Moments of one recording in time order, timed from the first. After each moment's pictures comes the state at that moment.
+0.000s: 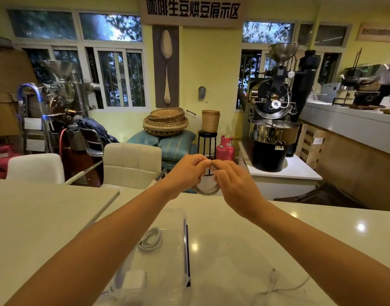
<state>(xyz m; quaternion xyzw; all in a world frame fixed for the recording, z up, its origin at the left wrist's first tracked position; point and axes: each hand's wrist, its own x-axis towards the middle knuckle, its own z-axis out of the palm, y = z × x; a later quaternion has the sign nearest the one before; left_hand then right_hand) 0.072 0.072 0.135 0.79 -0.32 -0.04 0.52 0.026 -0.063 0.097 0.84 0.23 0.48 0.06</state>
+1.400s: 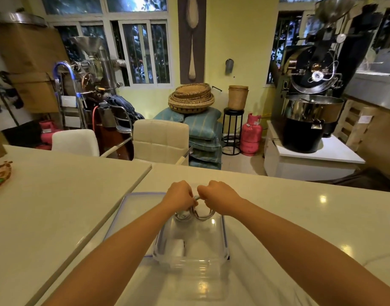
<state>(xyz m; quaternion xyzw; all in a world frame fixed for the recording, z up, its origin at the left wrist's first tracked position) 0.106 0.156 0.019 0.96 -0.11 -0.07 0.24 0.085 0.034 0.019 0.99 0.15 0.02 0.00</state>
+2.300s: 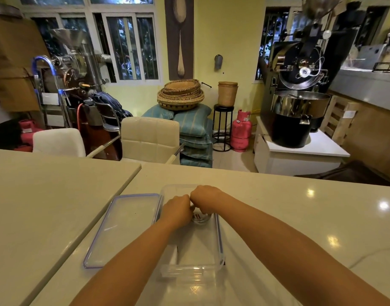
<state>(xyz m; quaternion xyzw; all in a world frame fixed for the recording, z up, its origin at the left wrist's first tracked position) 0.117 0.142 -0.031 0.98 -0.14 -0.05 0.12 0.112 0.050 0.013 0.97 0.16 -0.14 0.15</state>
